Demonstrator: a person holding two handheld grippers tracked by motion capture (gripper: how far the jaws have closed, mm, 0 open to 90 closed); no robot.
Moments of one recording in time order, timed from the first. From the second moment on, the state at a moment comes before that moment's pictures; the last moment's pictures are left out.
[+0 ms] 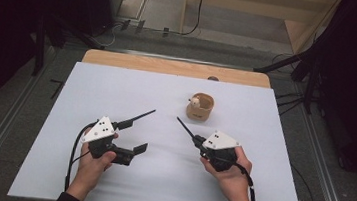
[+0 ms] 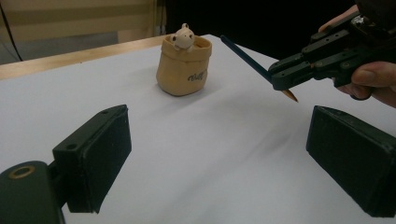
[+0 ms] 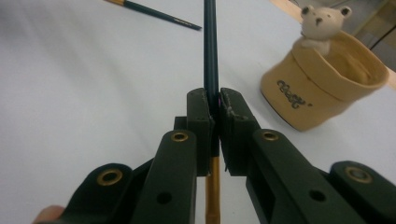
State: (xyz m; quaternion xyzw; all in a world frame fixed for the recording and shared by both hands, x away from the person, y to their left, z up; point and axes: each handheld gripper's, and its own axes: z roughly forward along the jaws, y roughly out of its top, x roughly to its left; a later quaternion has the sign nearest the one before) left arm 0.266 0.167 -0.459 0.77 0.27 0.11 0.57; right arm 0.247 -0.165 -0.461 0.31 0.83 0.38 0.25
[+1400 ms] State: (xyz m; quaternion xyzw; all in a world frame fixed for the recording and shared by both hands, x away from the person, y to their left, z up) left arm 0.274 0.146 -0.463 0.80 0.26 -0.03 0.54; right arm 0.225 -0.117 -0.466 0.16 0.87 0.40 0.23
